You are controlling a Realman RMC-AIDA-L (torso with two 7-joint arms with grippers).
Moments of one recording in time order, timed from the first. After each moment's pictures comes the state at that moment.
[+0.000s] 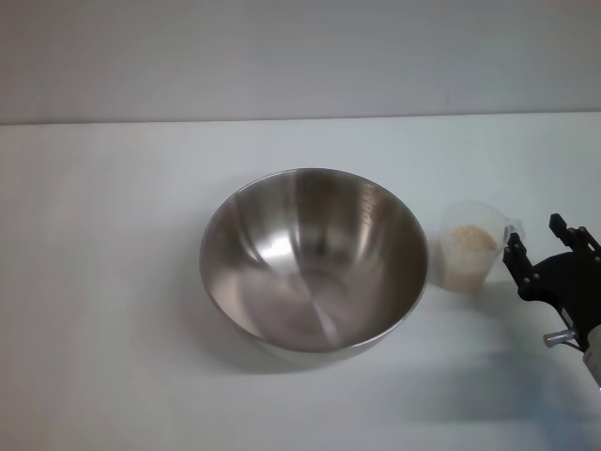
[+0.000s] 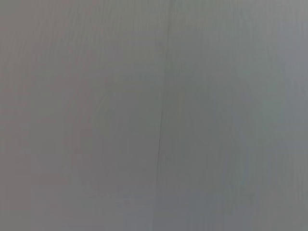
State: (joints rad) left arm -0.22 -2.04 -1.47 -0.46 2.89 1.28 -0.27; right arm 0.34 2.09 0.43 0.29 -1.91 -1.12 -0.15
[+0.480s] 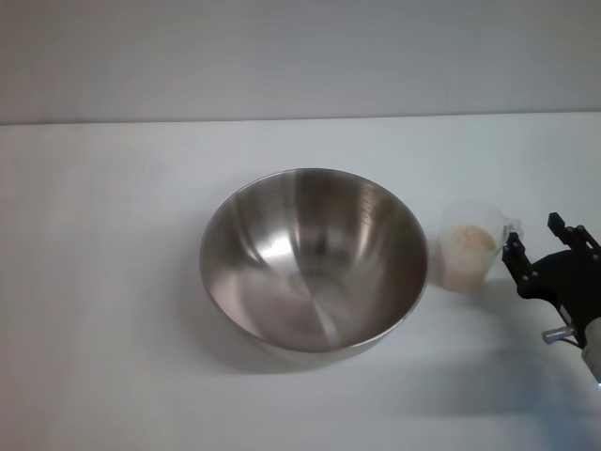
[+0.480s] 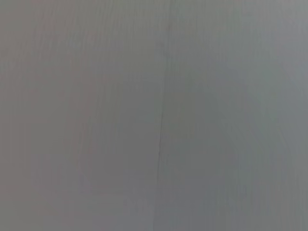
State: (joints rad) left arm -0.22 -2.04 -1.47 -0.46 2.89 1.28 -0.27; right arm 0.35 2.09 0.44 0.28 -1.91 -1.10 -0.15
